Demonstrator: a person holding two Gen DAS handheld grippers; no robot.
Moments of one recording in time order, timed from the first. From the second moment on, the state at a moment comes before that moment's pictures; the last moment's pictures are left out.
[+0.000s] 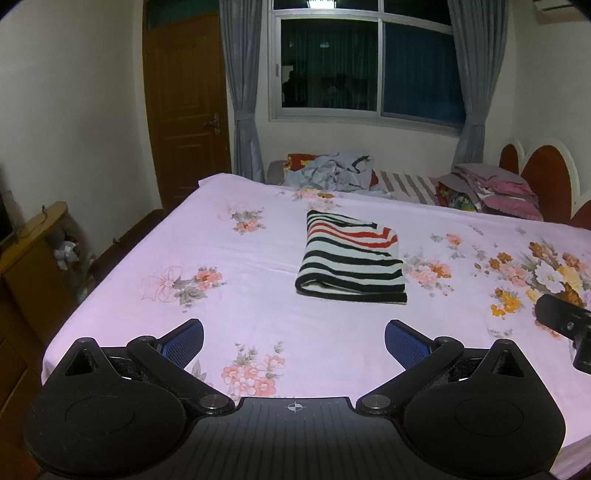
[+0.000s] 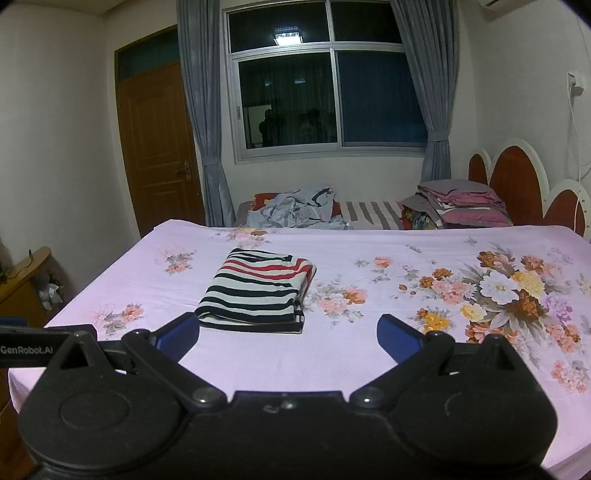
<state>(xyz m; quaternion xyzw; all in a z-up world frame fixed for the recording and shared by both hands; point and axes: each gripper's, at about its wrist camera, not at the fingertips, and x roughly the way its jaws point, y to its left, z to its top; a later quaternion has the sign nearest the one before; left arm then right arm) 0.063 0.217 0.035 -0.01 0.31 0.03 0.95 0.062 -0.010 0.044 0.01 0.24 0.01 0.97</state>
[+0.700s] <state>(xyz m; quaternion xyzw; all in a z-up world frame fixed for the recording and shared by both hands) 0.063 0.215 0.038 0.00 0.31 0.04 0.95 0.064 -0.010 0.044 0.01 0.25 0.01 0.97</state>
